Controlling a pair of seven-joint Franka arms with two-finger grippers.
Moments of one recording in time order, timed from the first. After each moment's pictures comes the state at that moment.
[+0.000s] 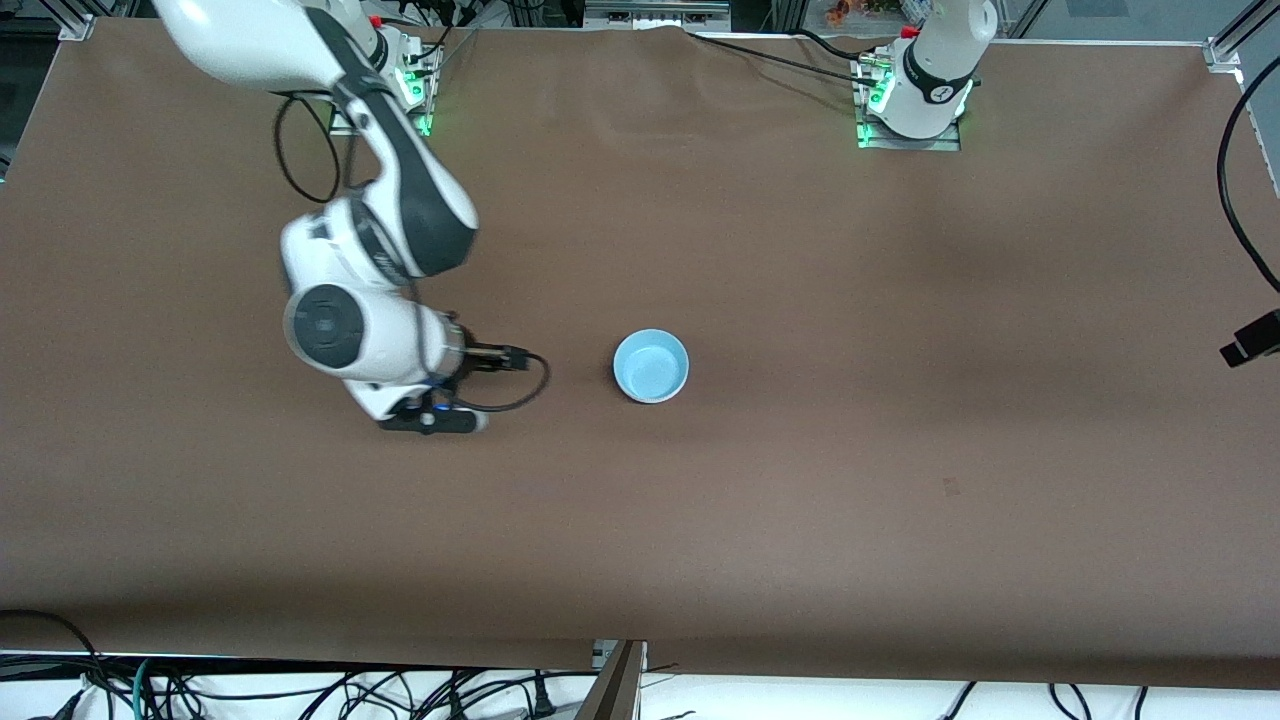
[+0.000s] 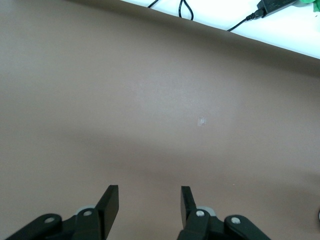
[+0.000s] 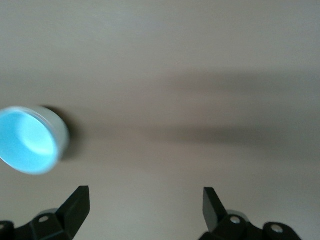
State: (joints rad) left arm 0.11 0.25 0.04 -1.28 -0.01 1.60 -0.11; right arm 0.27 0.56 0.12 -1.35 0.09 1.72 0.31
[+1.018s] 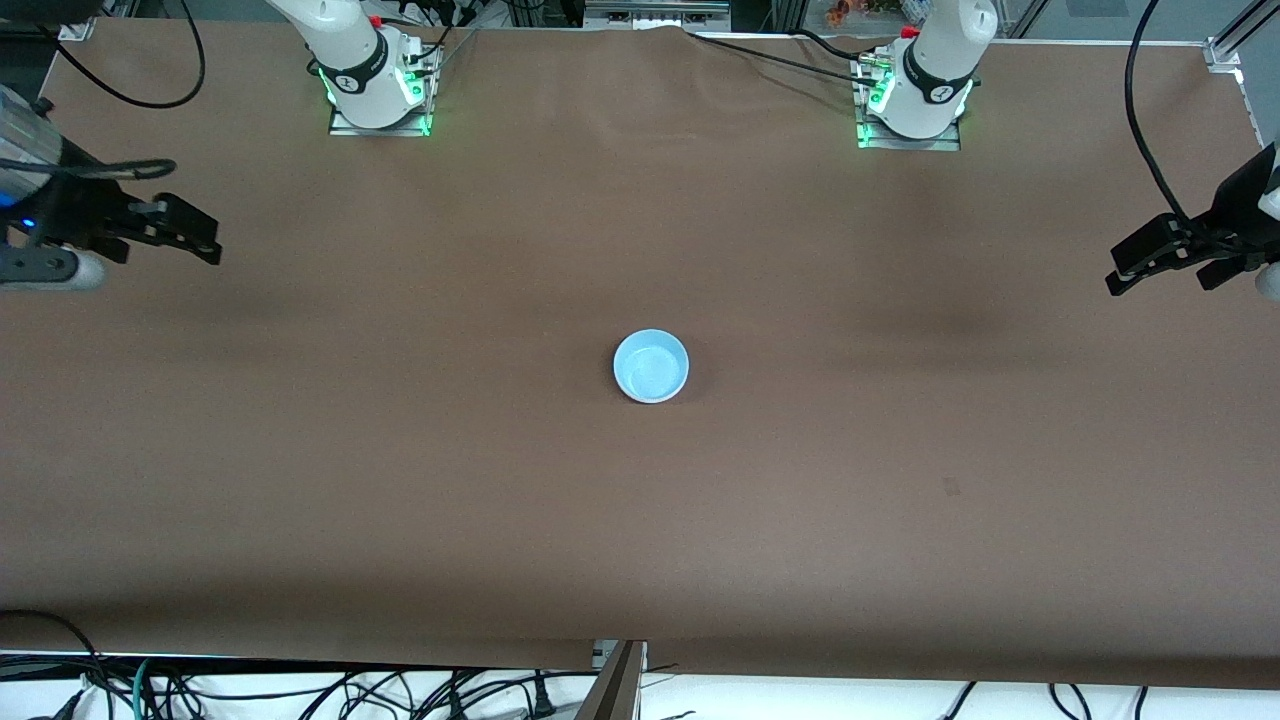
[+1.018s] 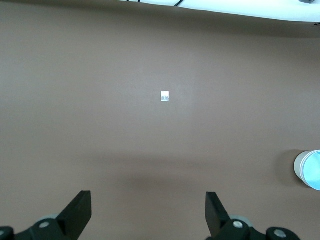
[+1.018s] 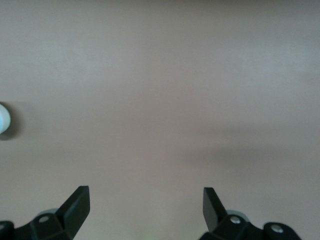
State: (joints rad) left arm -0.07 0.06 0.06 -1.49 -0.01 1.63 -0.11; right arm 0.03 0.11 0.07 -1.41 -0.05 1.47 0.11
